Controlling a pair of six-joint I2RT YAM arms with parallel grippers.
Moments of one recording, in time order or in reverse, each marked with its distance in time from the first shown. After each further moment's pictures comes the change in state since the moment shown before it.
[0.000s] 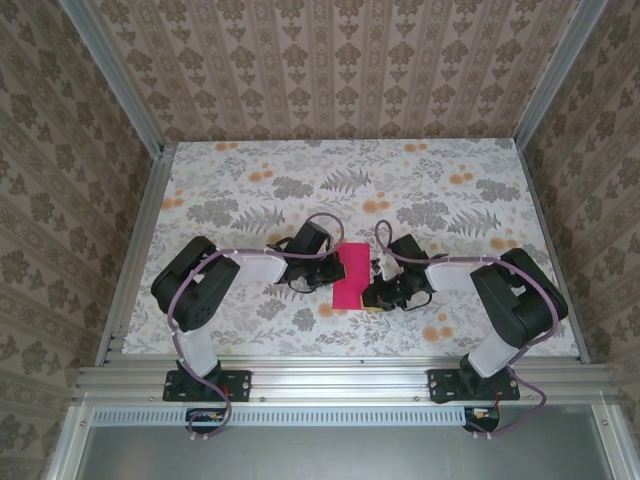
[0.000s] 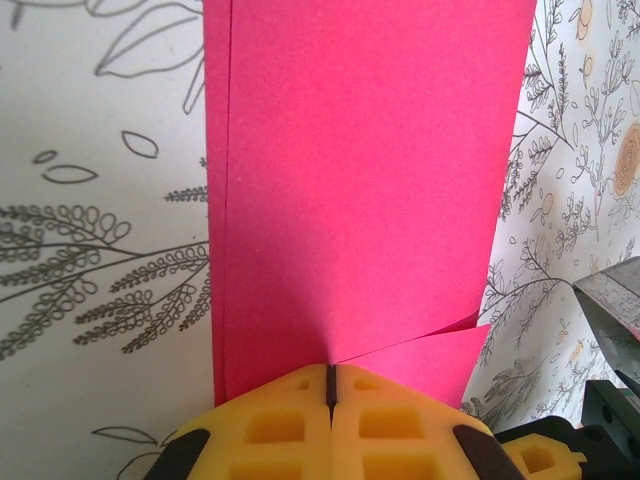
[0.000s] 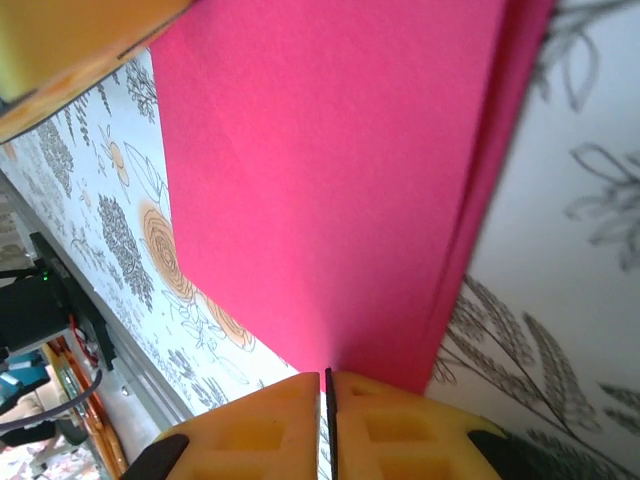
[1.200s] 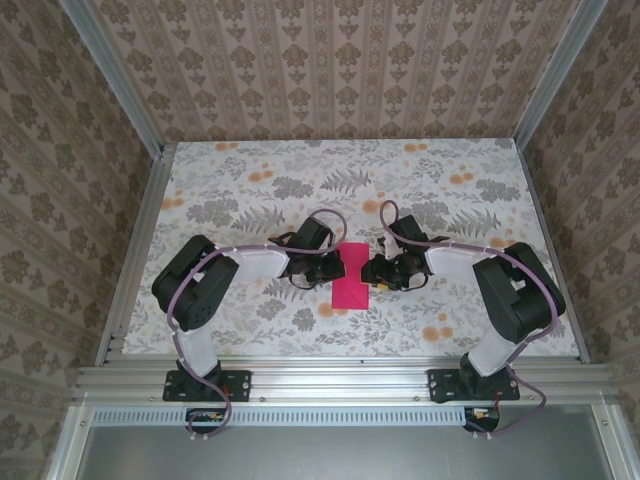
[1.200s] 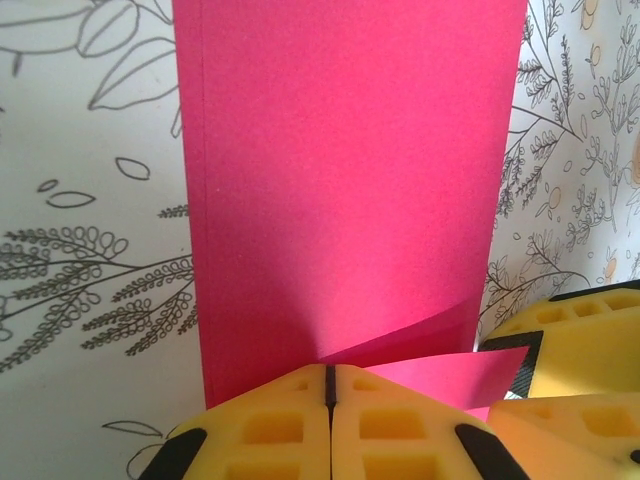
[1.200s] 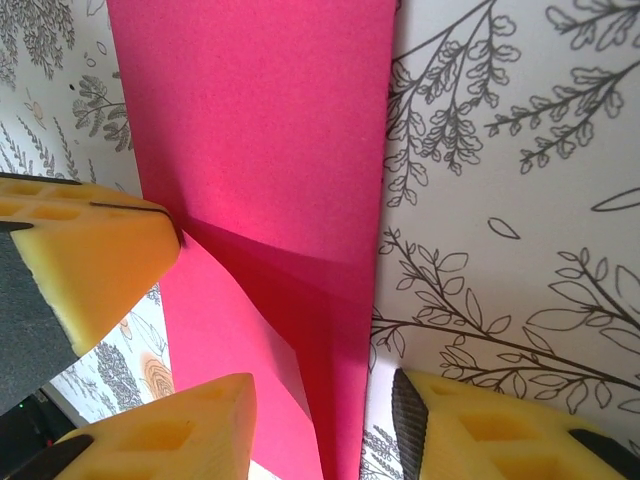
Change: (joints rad) left arm 0.000 0.002 0.069 -0.116 -0.005 0.065; right arm -0.041 0.037 0.168 -0.083 0.188 0.045
